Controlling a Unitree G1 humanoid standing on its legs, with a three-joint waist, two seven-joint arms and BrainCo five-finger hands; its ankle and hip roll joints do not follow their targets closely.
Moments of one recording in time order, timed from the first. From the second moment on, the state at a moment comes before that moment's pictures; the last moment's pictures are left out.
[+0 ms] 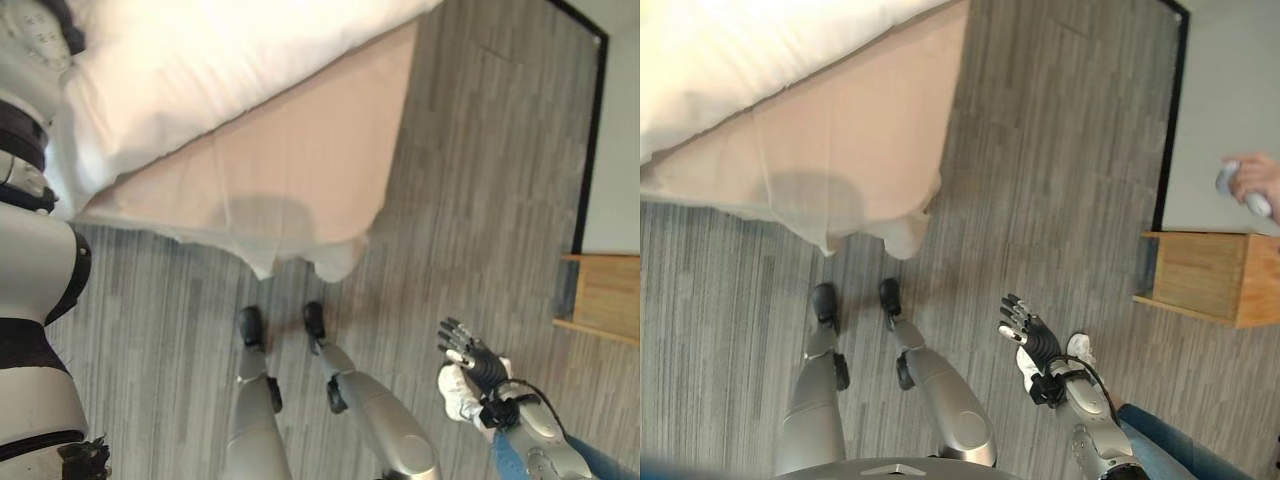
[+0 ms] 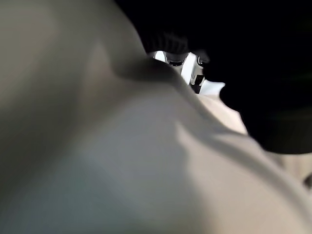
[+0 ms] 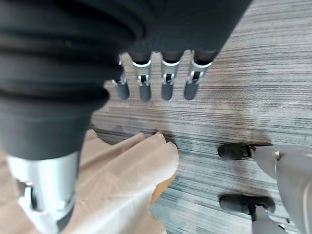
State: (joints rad) left arm -1.72 0.93 -0.94 1.20 0.22 -0.07 0.30; right arm 0.15 -0.43 0.28 0.24 0.65 -0.18 0.19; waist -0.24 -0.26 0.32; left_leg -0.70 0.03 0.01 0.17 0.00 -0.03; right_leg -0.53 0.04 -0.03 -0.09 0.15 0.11
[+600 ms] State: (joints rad) left arm -1.47 0.83 -1.04 0.63 0.41 -0.06 0.07; right arm 0.16 -0.45 0.28 0.30 0.65 -0.18 0.19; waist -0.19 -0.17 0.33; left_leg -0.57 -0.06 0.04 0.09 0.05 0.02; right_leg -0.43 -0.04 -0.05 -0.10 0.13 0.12
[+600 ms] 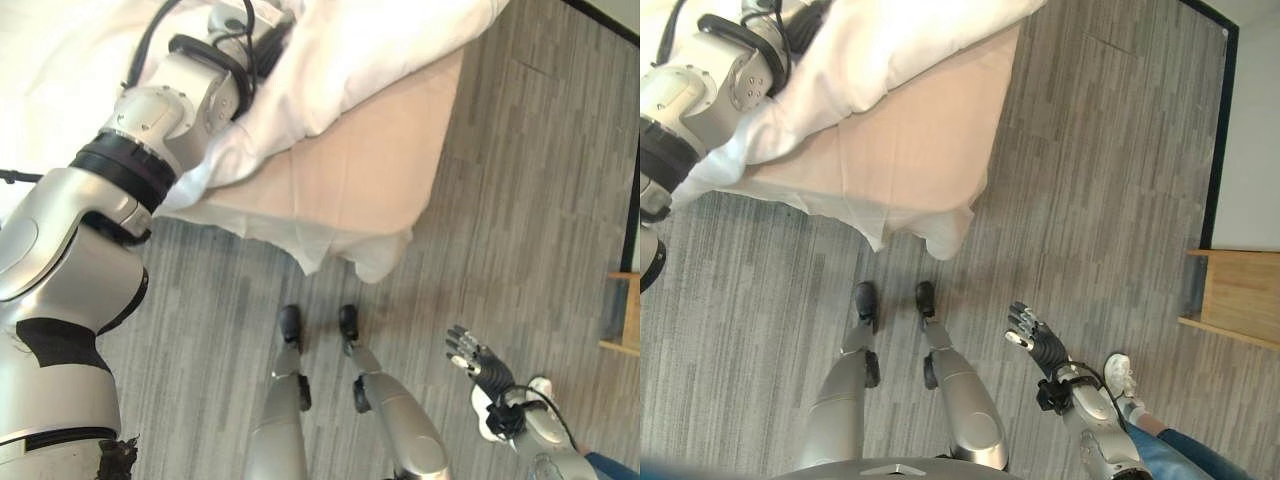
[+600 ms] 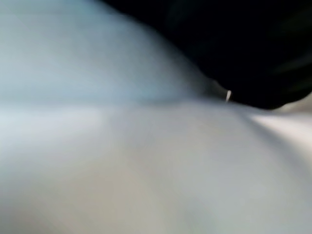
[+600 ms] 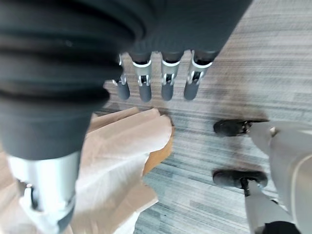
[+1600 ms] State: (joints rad) left arm -0.47 0.28 -0.85 0.46 -0.35 -0.08 -0.17; right arm 0.14 -0.29 0.20 0.88 0.55 -0.11 0.07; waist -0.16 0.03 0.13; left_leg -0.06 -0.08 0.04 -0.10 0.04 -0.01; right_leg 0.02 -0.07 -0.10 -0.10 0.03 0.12
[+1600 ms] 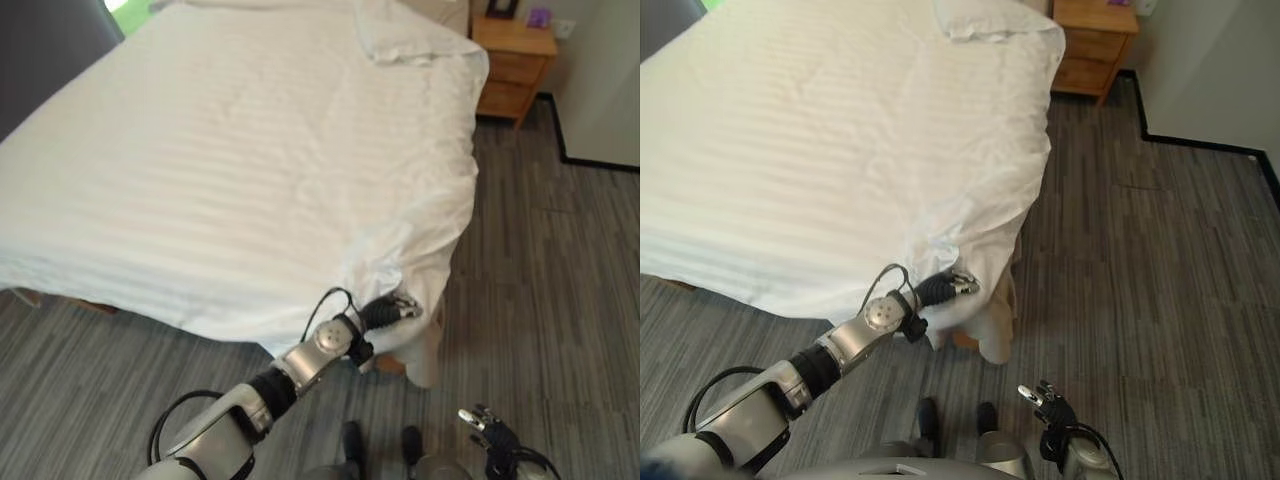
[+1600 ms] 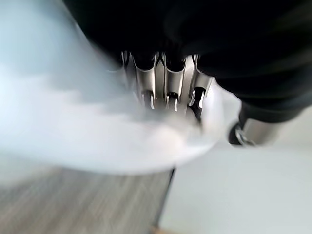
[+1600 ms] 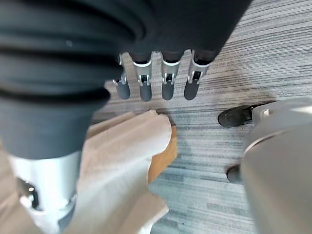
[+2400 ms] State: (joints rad) left arm 0.13 0.43 -0.09 -0.03 -1.05 -0.12 -0.22; right arm 0.26 -0.34 -0.07 0.57 0.55 -0.11 0.07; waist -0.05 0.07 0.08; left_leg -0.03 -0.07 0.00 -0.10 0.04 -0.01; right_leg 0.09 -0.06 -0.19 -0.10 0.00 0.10
